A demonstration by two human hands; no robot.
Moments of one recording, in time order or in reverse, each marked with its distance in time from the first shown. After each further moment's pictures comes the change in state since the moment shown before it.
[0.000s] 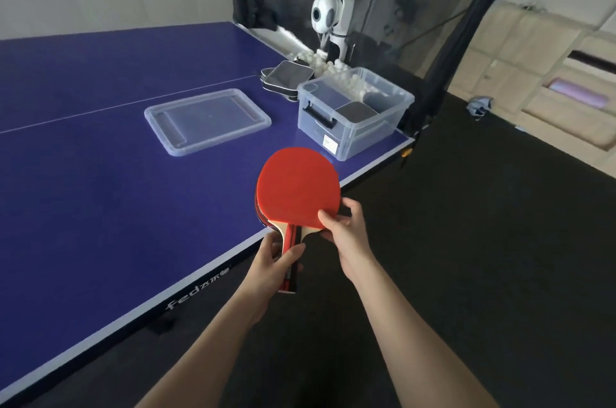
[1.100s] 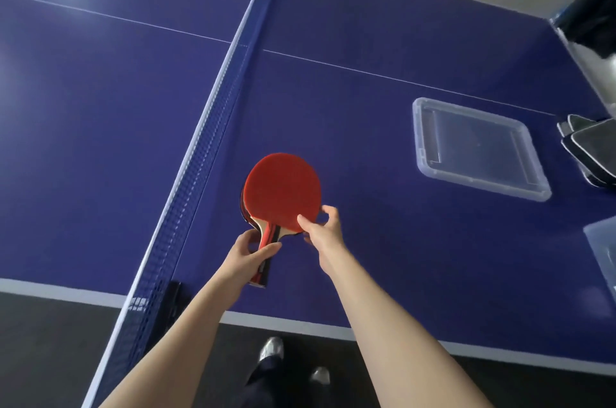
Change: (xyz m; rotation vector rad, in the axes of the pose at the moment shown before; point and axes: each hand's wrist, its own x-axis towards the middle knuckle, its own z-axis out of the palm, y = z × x) left_hand -0.049 -0.068 -0.396 -0.231 0.832 -0.254; right_hand -0.004 0.146 0.461 -0.583 -0.672 0.352
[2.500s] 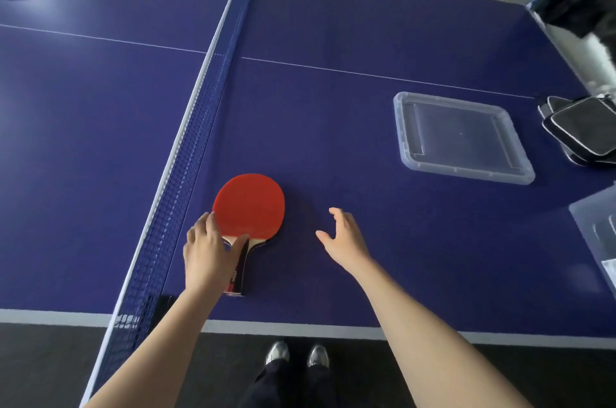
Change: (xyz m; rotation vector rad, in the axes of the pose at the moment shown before) left_hand 0.004 0.020 -0.012 0.819 0.499 0.300; right_hand 0.002 0.004 -0.070 -0.771 0.028 -0.373
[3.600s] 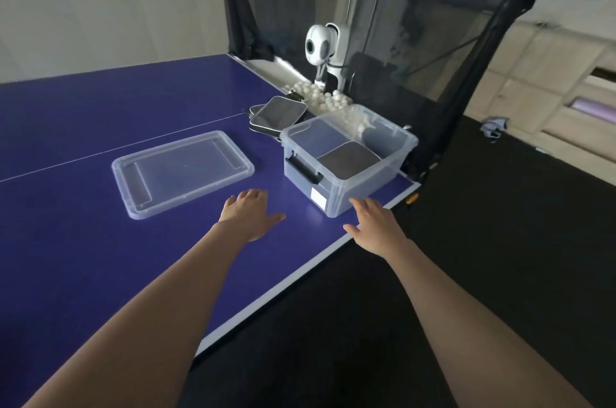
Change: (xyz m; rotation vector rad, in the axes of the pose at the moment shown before) left_hand -0.250 0.483 0.155 0.483 -0.450 1.070; right_hand -0.284 0.363 -0.343 -0.441 0.499 0.343
